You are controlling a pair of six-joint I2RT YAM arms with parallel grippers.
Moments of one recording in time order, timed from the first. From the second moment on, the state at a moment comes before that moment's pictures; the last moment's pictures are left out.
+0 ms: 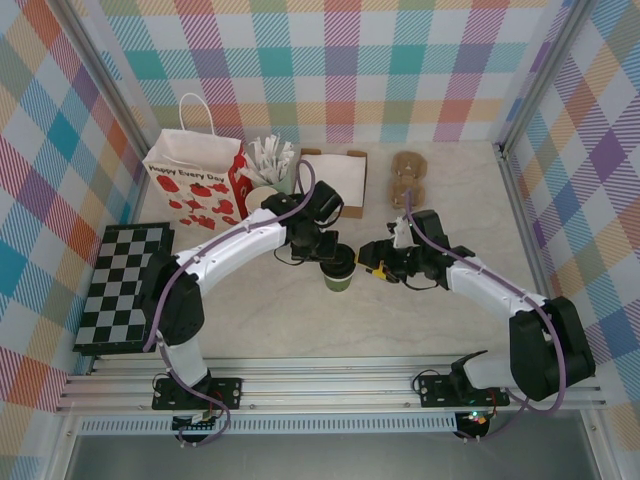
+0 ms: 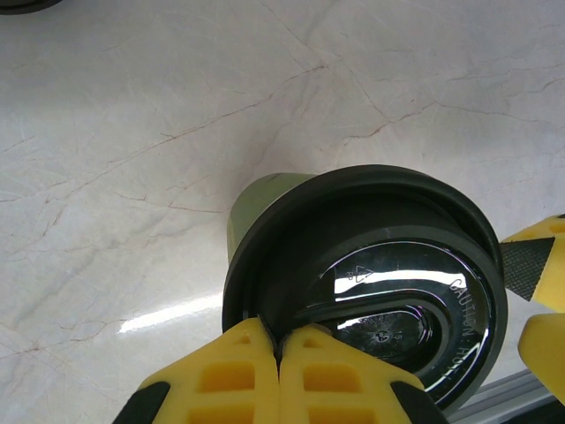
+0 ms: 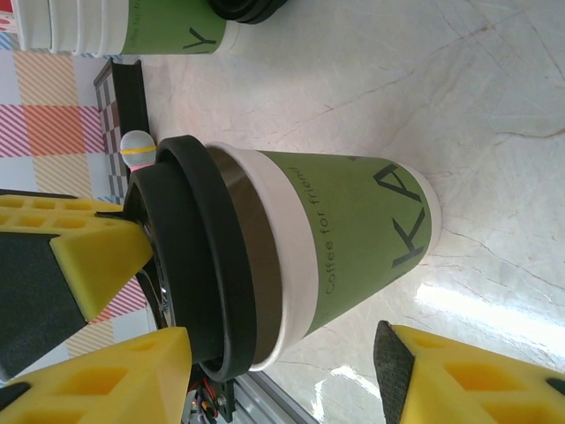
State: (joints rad) left arm -0.77 1.79 1.57 -1.00 0.07 -0.63; right arm 0.39 1.33 0.73 -0.24 -0.69 0.79
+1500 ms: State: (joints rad) left arm -0.77 1.83 1.60 -1.02 0.10 -0.60; right arm 0.41 1.44 0.79 -0.33 -0.69 0.79
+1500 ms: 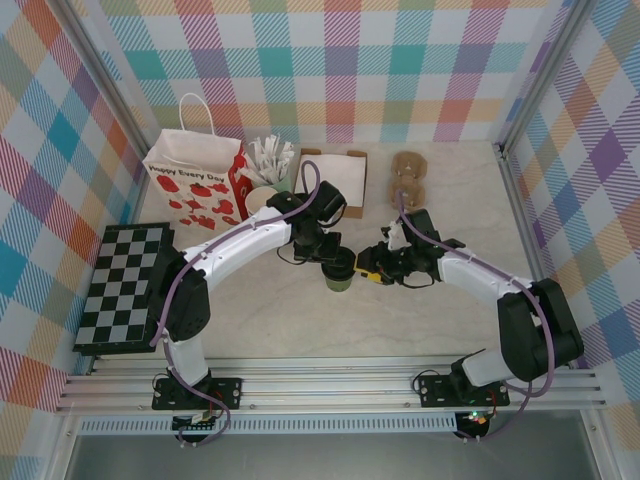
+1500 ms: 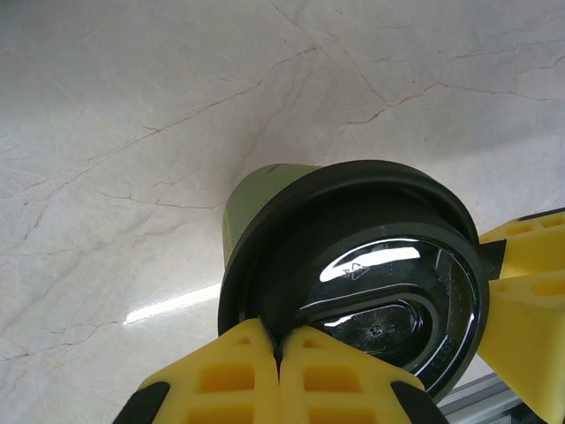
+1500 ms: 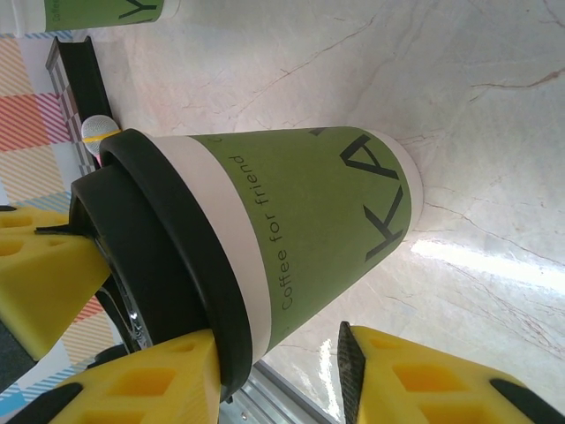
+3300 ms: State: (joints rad) left arm -0.76 1.89 1.68 -1.08 0.07 -0.18; right arm 0.33 1.68 1.03 -0.48 -0.91 0.65
